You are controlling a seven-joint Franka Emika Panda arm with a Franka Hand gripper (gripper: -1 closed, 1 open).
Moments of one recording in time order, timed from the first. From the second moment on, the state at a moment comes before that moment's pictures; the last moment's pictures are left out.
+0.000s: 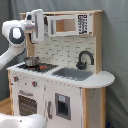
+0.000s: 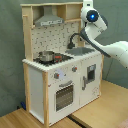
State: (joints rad) arm -1.28 -1.39 0.93 -1.86 0.27 2.40 -0.02
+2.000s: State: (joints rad) arm -0.88 -1.53 0.85 -2.09 -0.07 2.42 -0.11
